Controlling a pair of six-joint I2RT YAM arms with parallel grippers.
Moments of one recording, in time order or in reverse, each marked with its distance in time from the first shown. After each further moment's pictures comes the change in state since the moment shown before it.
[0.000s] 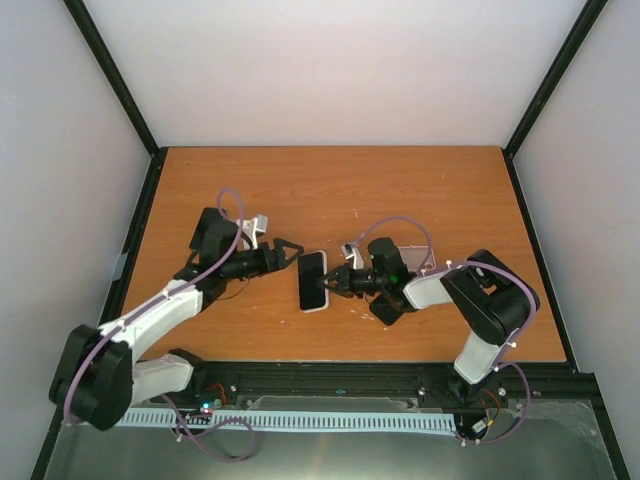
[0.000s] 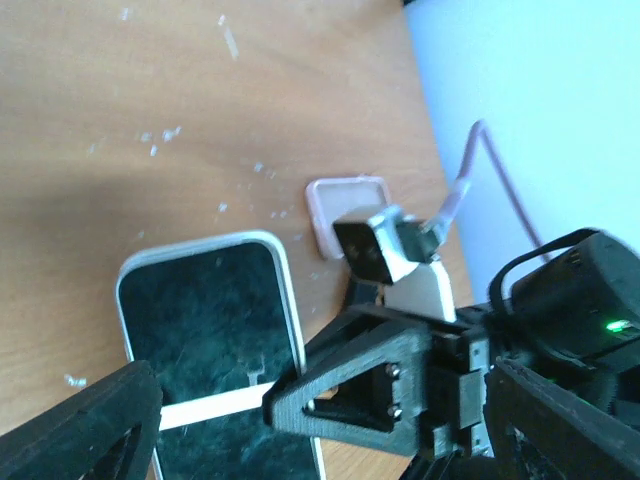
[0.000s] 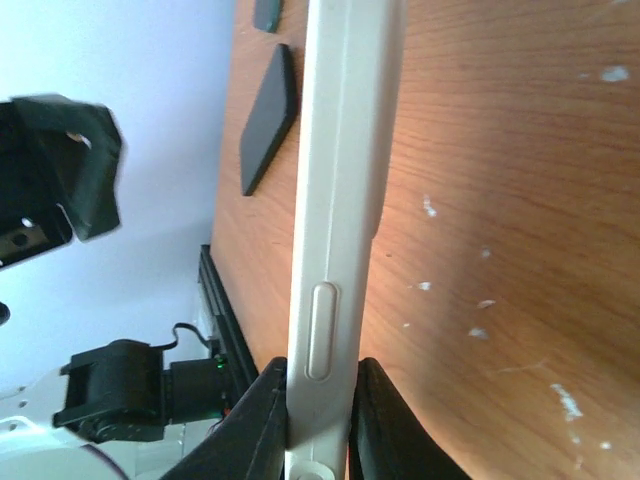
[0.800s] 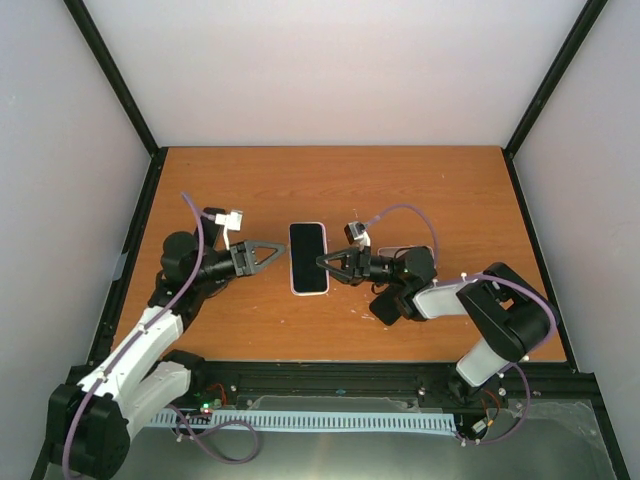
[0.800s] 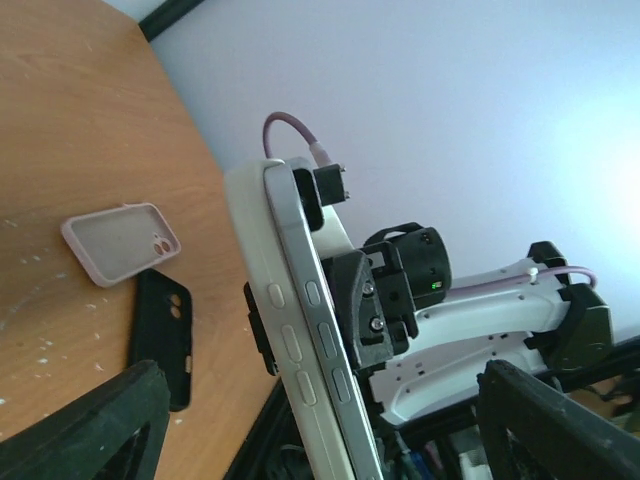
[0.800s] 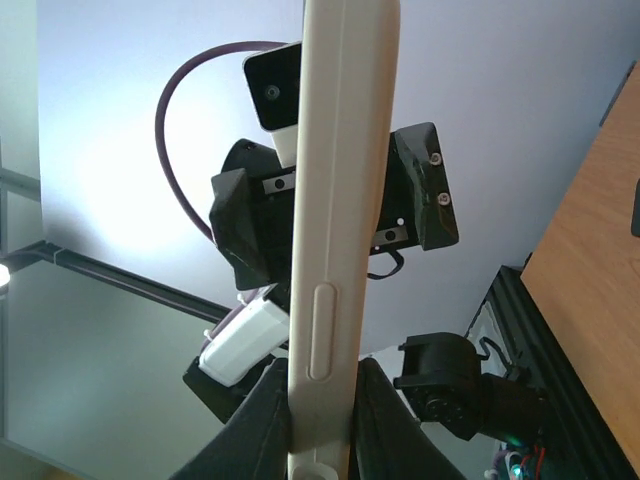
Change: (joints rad) left arm 0.163 -0.328 -0.063 0.253 0.404 -0.191; right arm 0.007 -0.143 -0.097 0.843 -0.169 0.609
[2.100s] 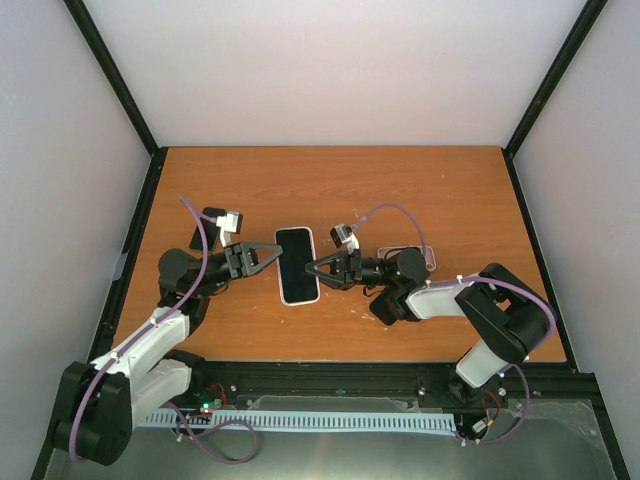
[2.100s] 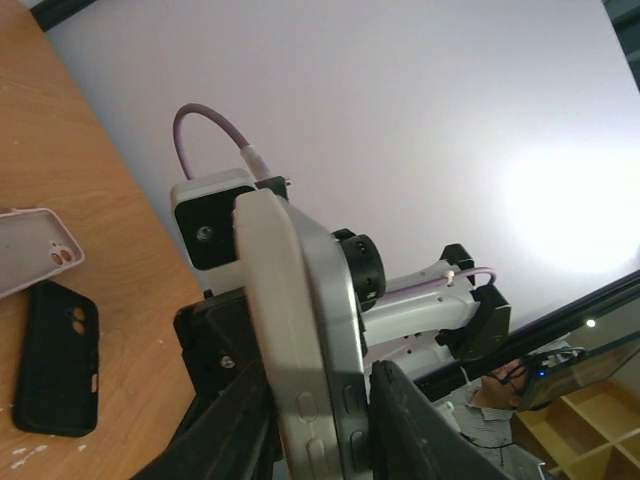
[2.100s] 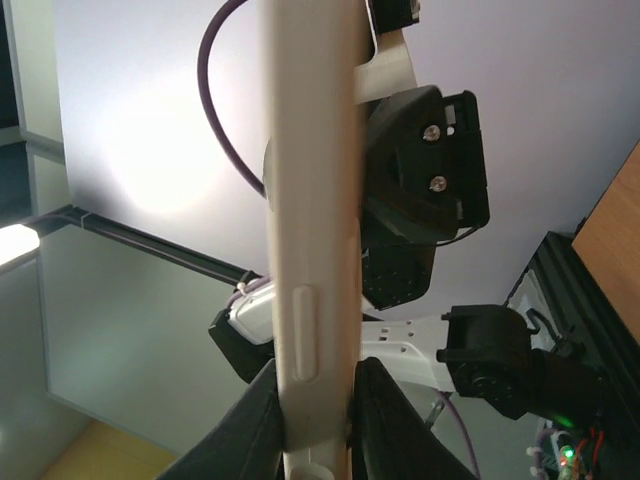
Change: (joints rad) left arm 0.000 0.095 -0.144 0.584 0.059 -0.372; right arm 0.087 0.000 0.052 0.002 -0.011 0.063
